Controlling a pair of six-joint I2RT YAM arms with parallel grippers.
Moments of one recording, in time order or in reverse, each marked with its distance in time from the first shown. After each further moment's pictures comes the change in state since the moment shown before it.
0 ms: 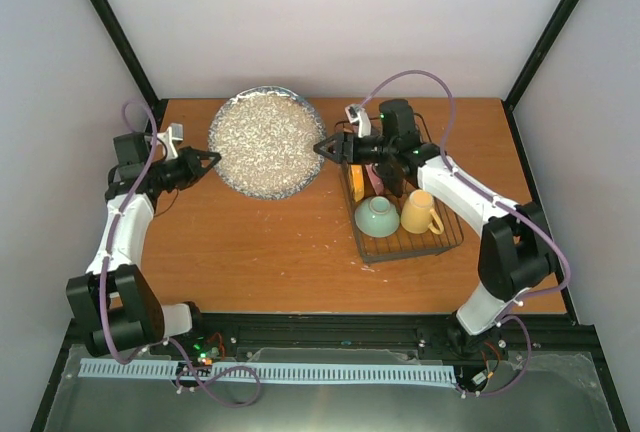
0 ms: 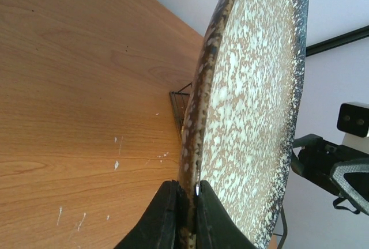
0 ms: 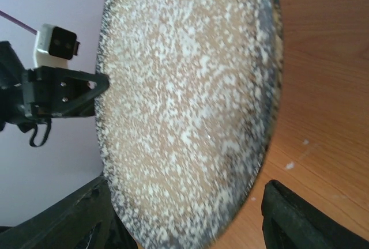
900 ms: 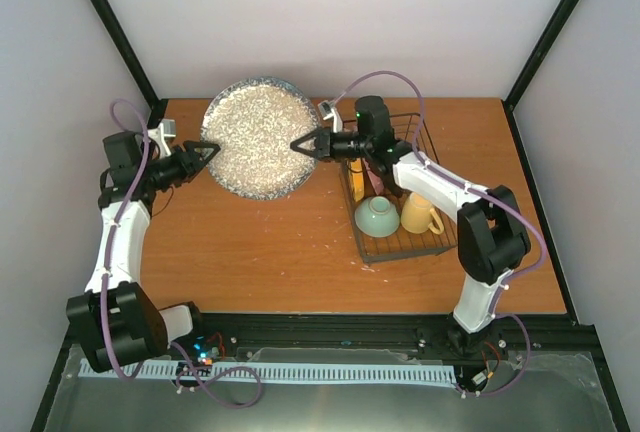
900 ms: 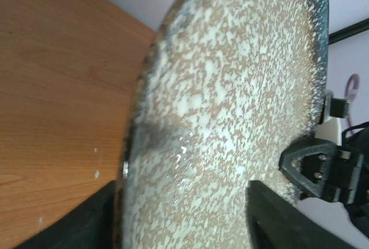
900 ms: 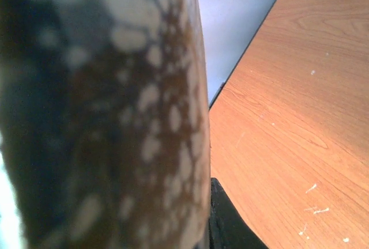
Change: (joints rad) left arm 0.021 -0.083 -0.002 0.028 0.048 -0.053; right arm 0.085 0.164 0.106 0.271 -0.153 0.261
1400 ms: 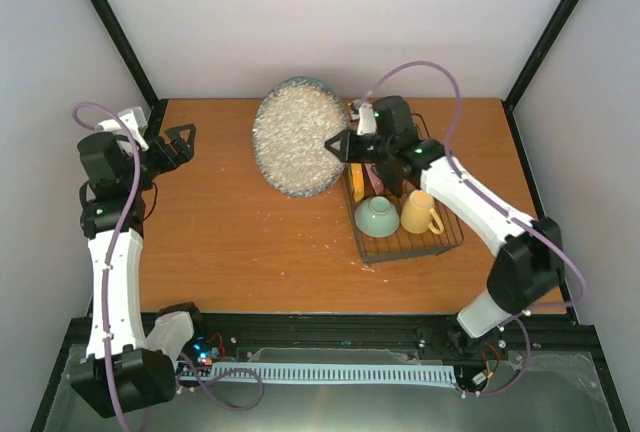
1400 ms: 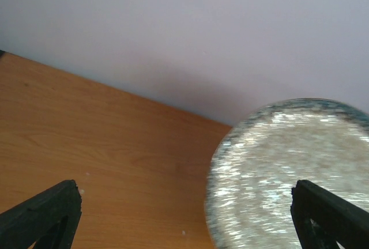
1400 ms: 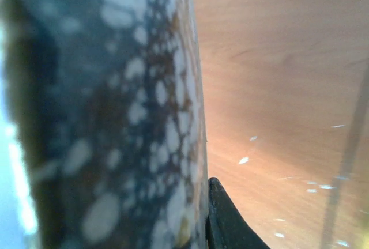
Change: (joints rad) left arm -0.013 -0.216 0.094 -0.075 -0.443 0.135; right arm -0.009 -0.201 -0.013 -0.424 0.396 -0.218
